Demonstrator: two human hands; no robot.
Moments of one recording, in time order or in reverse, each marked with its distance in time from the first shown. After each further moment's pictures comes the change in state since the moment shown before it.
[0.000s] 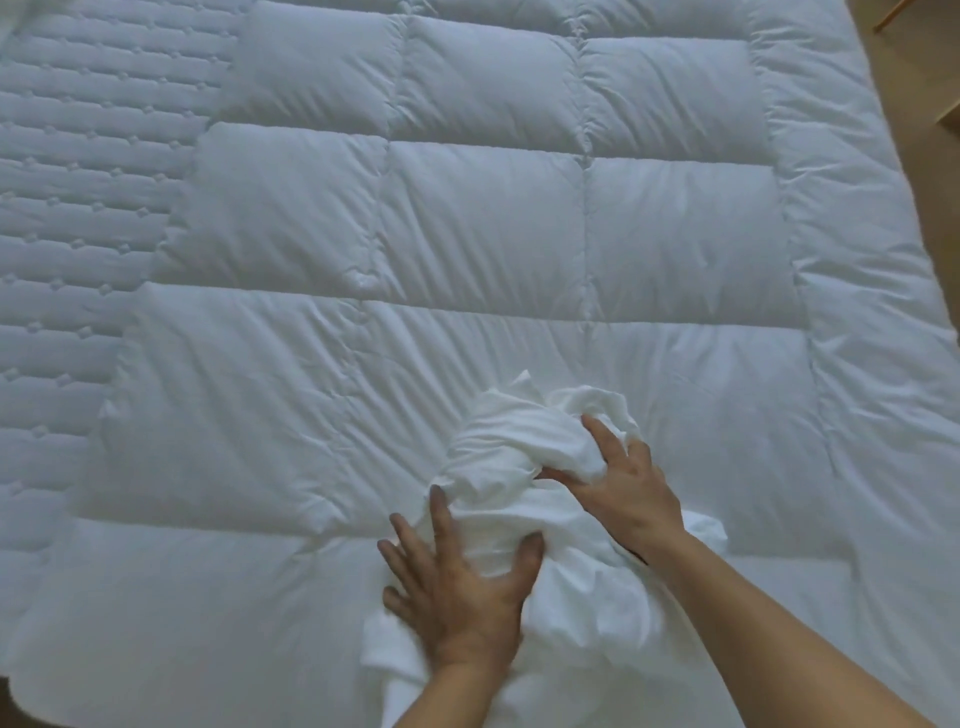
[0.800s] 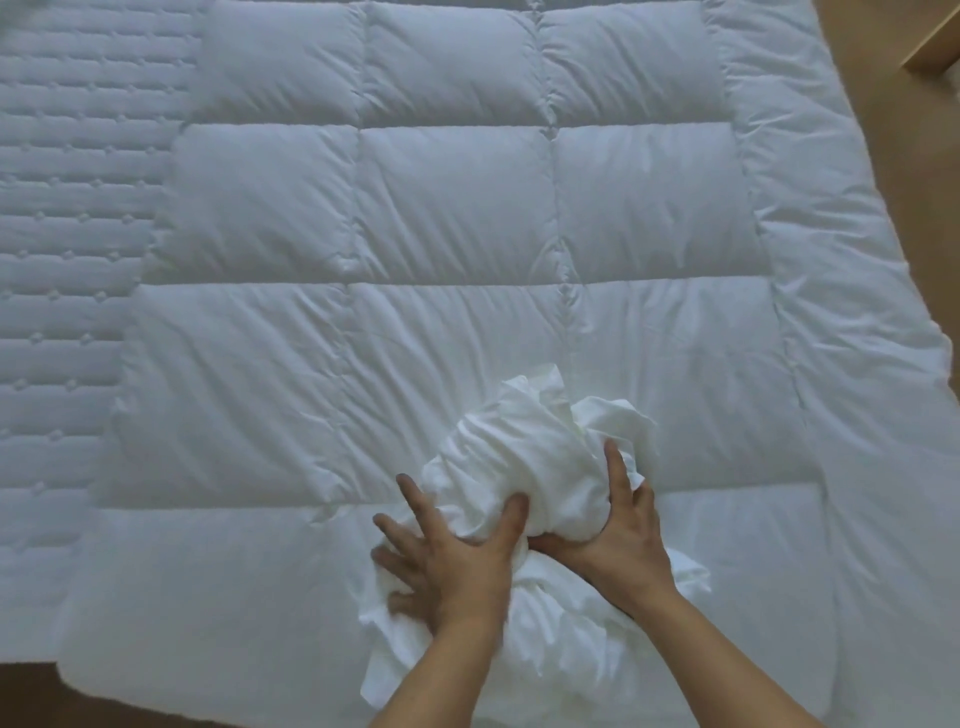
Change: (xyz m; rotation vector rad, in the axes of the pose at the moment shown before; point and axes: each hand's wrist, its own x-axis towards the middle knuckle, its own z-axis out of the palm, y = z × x) left_hand -0.025 -0.002 -0.024 -0.138 -0.065 -0.128; right_hand -0.098 0.023 0.042 0.327 0.032 0.098
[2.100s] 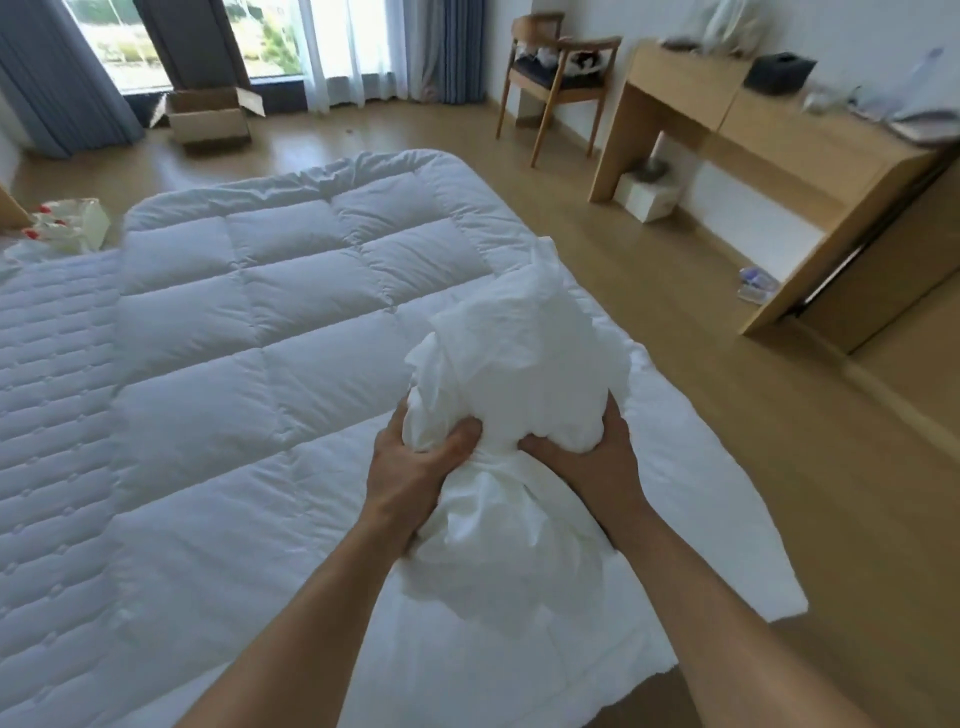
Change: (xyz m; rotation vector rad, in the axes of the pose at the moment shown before) left_hand -0.106 0.108 -0.159 -0.360 -0.602 0.798; right_hand -0.181 -0.089 -0.113 0.655 0.658 -0.265
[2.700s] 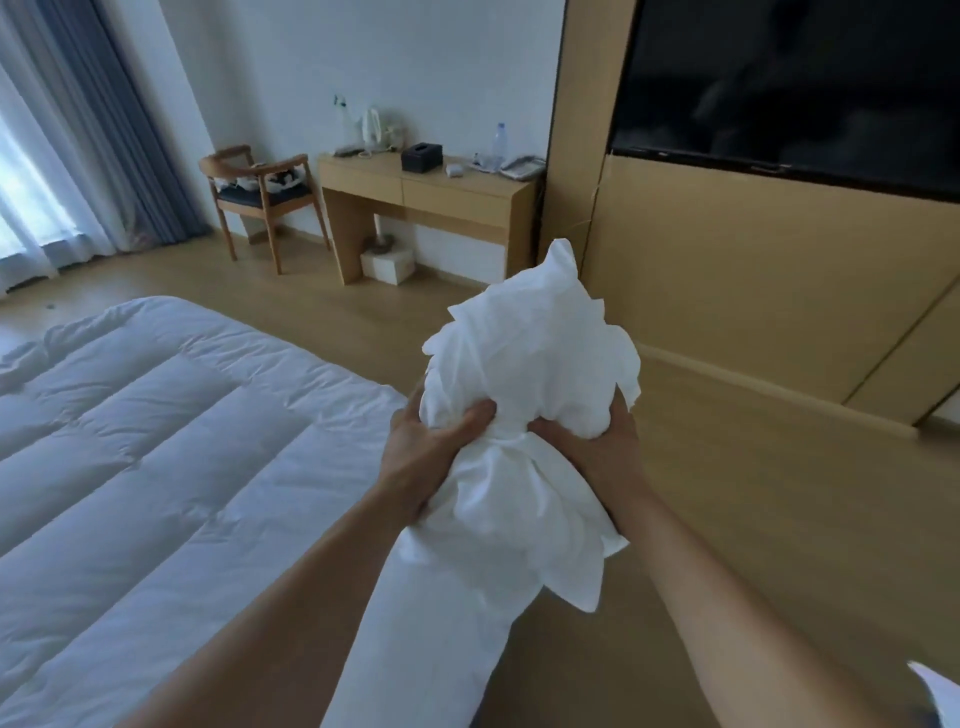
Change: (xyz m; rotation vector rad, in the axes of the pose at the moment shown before) left_hand -0.167 0.069 0.247 0.218 -0.641 0.186; right_hand -0.162 0.024 -0.292 0.175 0.611 0.096
